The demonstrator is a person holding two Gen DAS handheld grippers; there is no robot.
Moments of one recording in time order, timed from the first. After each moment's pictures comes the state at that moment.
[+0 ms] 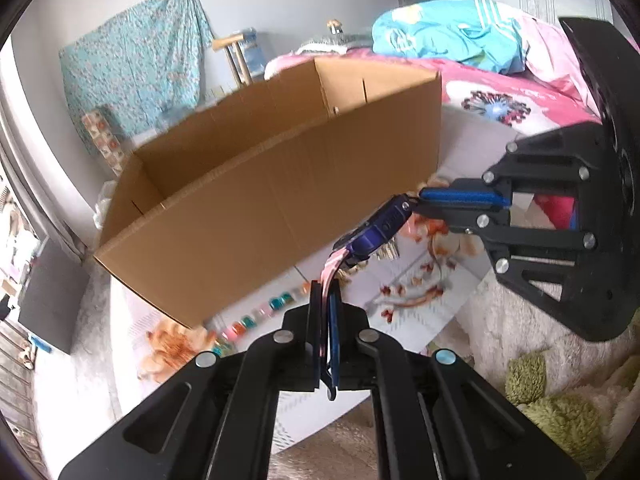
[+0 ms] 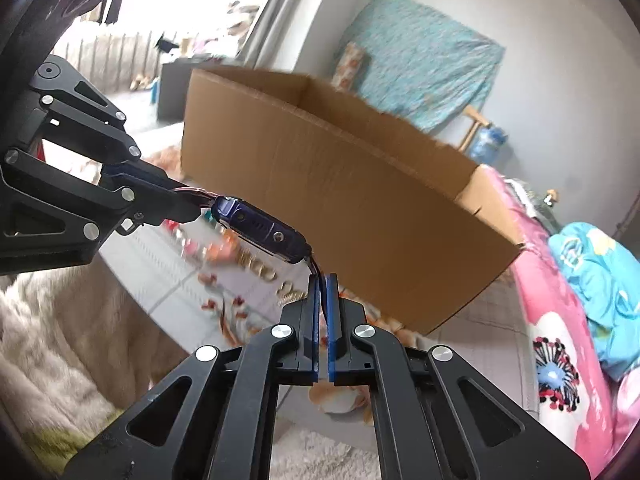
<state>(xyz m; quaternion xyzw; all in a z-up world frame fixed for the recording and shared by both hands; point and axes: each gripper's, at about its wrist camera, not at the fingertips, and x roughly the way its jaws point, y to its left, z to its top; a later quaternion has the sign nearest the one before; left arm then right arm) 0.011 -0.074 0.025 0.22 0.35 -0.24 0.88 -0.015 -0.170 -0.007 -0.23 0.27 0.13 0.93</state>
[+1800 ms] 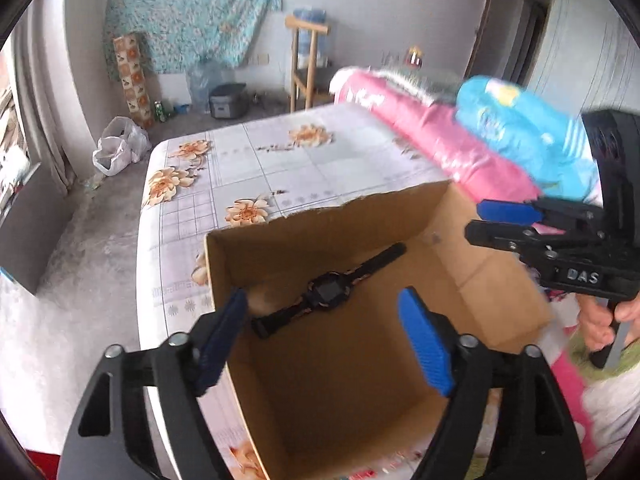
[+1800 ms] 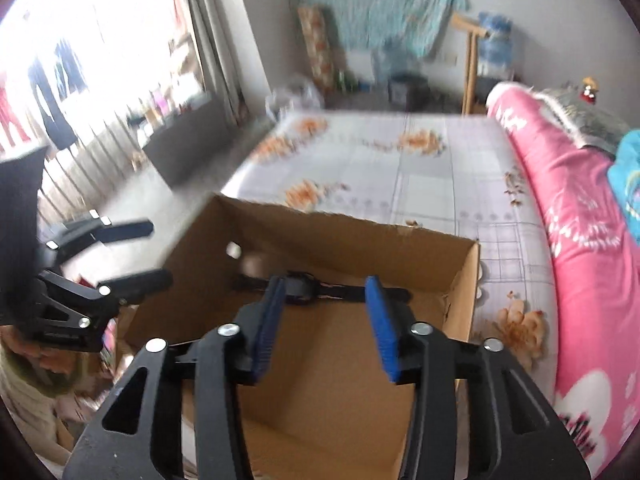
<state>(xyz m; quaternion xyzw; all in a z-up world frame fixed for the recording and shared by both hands) 0.198 -0.016 0.136 0.05 0.42 -0.22 0.88 0.202 -0.222 0.124 0.02 0.41 0.19 0.89</state>
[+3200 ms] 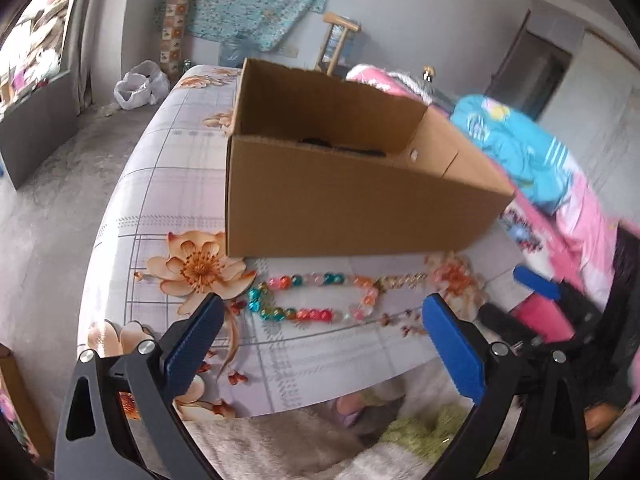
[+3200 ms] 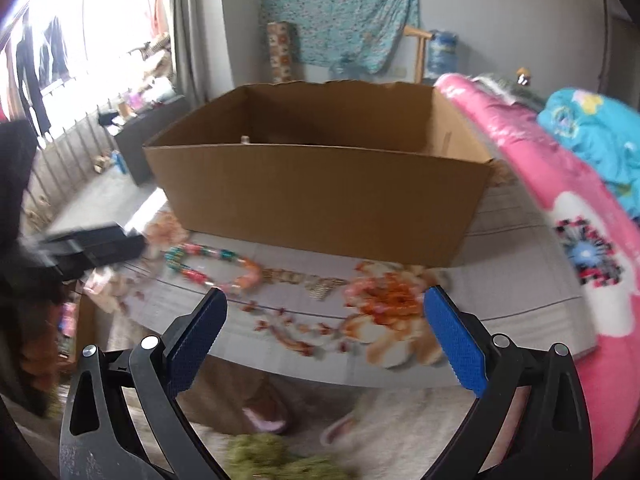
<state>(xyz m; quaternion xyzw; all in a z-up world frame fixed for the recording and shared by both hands) 0.032 0.027 0.024 -0.06 0.43 -0.20 0.88 0.011 -0.188 0.015 0.00 0.37 0.09 0.92</state>
